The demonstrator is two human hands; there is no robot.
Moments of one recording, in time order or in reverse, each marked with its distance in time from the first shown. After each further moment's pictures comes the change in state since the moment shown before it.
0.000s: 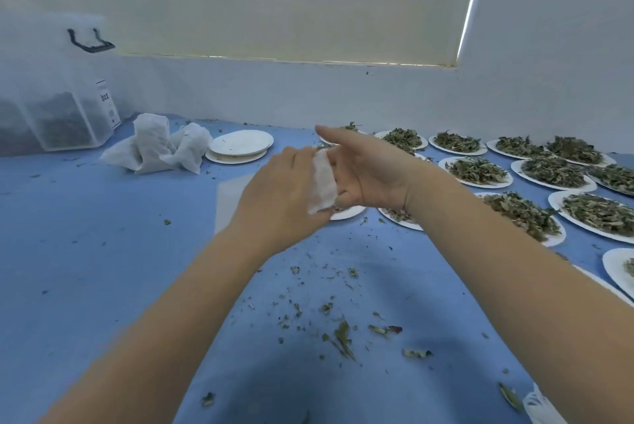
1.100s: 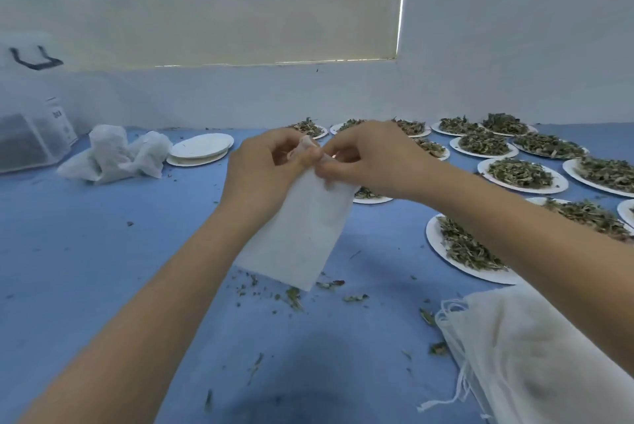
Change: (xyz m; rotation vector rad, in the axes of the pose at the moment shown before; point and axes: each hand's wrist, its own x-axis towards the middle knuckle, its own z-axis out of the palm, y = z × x) left_hand -0.012 0.079 -0.027 -0.745 0.091 -0.192; right_hand -0.114 0.011 0.018 -1.215 0.653 -0.332
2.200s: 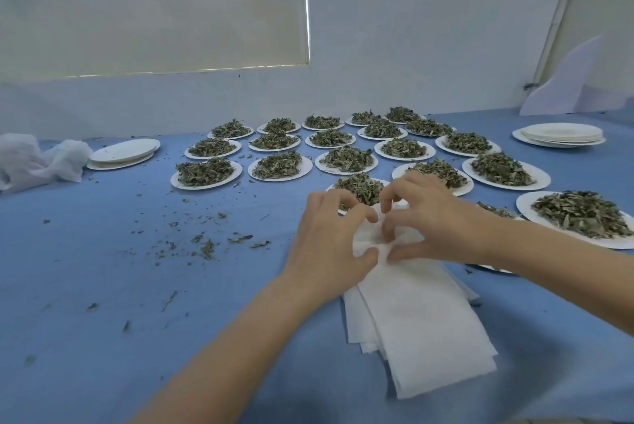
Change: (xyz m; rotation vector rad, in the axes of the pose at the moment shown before) left_hand -0.149 0.060 0.135 0.330 -0.298 0.456; right_hand -0.231 0.054 -0.055 -0.631 -0.169 -0.082
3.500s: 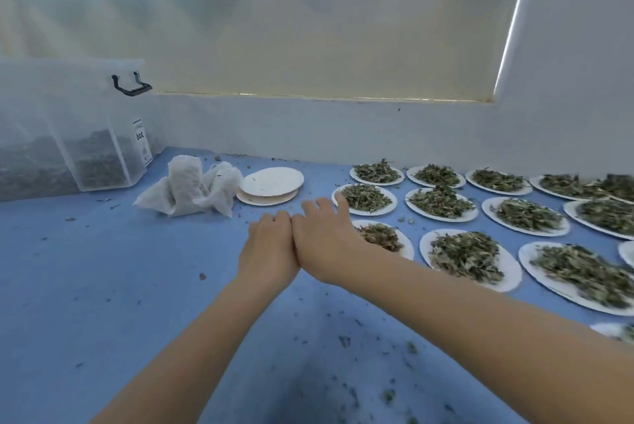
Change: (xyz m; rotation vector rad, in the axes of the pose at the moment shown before) left_hand 0.035 -0.337 -0.158 0.373 -0.035 -0.792; right_hand 0.432 -0.164 0.058 -0.044 -0.073 -0.049
